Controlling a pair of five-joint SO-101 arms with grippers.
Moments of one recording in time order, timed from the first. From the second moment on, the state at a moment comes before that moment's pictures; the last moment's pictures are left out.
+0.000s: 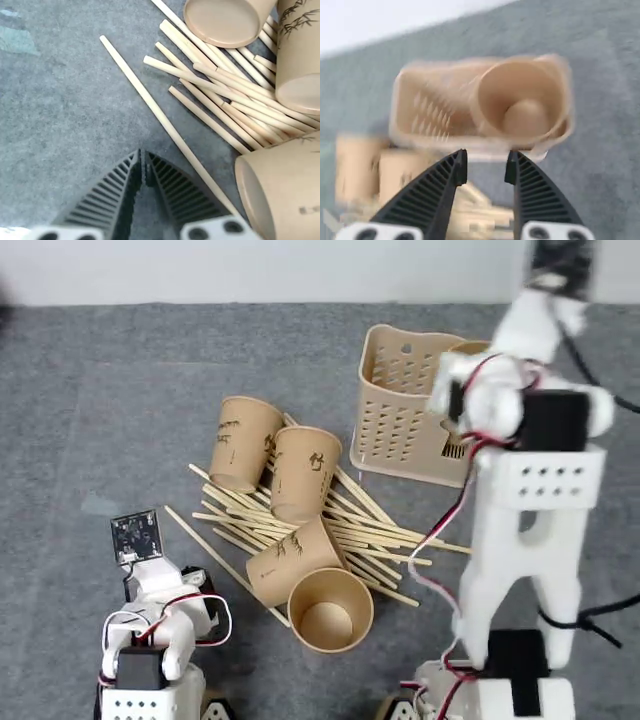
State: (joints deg) left arm -3.0 -102.8 96.9 71.2 22.6; right arm -5.8 -8.1 -29.5 96.3 -12.5
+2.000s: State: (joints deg) left arm -3.0 -102.8 96.9 71.2 22.6; right arm -30.8 -33.3 13.3 100.5 0.8
